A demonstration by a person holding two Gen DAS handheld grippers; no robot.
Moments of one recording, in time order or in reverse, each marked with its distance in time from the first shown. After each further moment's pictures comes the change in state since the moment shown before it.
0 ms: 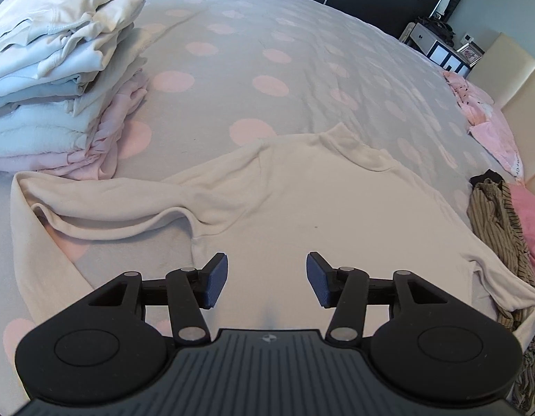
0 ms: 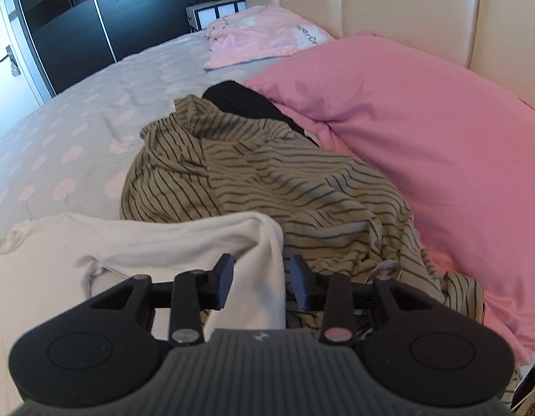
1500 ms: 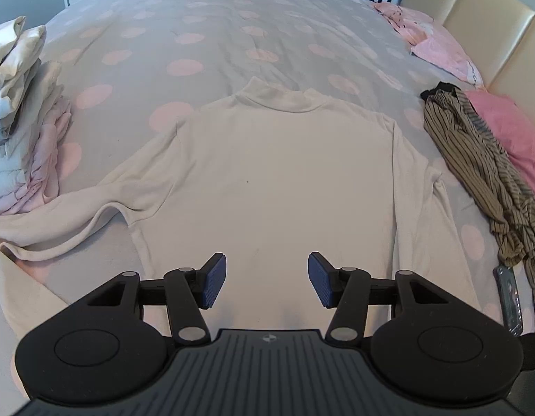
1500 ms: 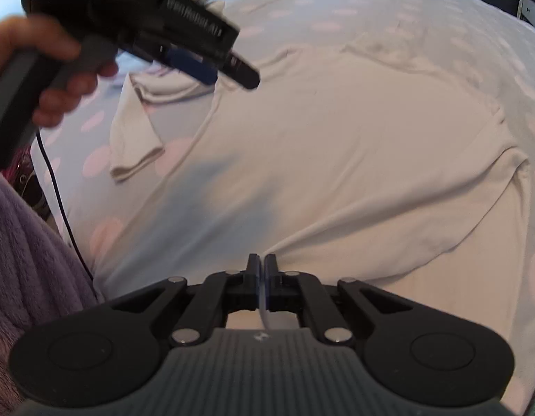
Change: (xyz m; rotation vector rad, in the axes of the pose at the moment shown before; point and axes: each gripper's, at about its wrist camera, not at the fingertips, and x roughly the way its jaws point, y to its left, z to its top) left arm 0.005 -0.063 -0.035 0.312 0.097 -0.038; right arm -0.078 0.309 -0.216 -0.743 0.278 0.666
